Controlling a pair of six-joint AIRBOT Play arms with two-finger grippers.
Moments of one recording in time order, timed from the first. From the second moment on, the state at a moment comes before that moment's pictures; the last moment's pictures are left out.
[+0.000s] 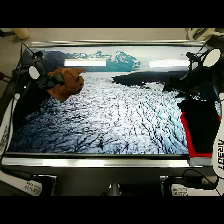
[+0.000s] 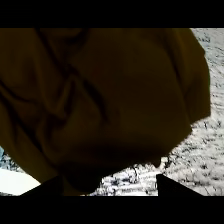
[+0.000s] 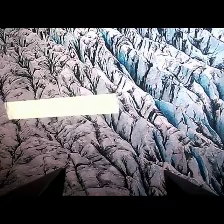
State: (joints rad) left arm -0.04 -1.72 1.65 1.49 -0.95 -1.85; right arm -0.06 -1.50 1.67 -1.34 1.52 1.71
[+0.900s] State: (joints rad) left arm -0.11 -1.56 1.98 1.33 -0.89 -1.56; right arm -0.06 -1.37 1.72 -1.38 1.39 1.62
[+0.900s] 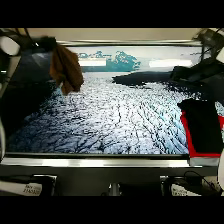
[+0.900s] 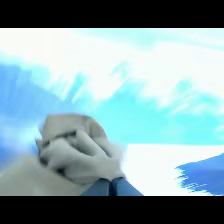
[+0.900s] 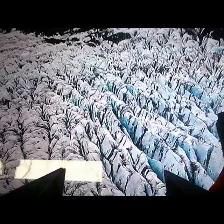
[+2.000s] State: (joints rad) left arm -0.57 -1.41 1.35 1.41 -1.23 -1.75; right arm -0.06 -1.08 1.08 -1.22 1.57 1.61
